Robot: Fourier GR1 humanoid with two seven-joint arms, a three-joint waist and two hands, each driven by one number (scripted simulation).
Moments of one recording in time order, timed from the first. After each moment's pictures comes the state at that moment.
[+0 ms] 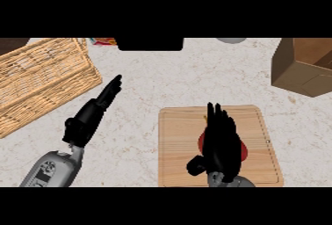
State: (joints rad) left arm -0.24 0.32 -0.31 -1.52 0.10 0.05 0.08; right arm -0.20 -0.01 0.57 -1.71 1.06 0.09 1.13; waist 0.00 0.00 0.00
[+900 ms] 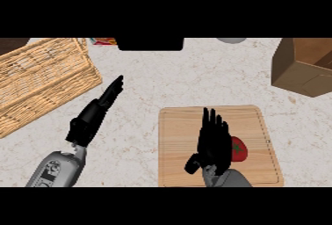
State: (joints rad) left arm -0.24 0.26 -0.26 -1.50 0.03 0.00 0.06; right arm -0.22 -0.01 0.57 -1.54 0.99 0.05 1.12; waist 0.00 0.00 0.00
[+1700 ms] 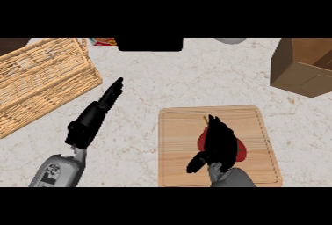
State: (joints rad) left arm -0.21 0.21 -0.21 -1.51 -0.01 -0.05 0.05; right arm -0.19 -0.01 0.50 -1.45 1.01 0.02 1.07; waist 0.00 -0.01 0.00
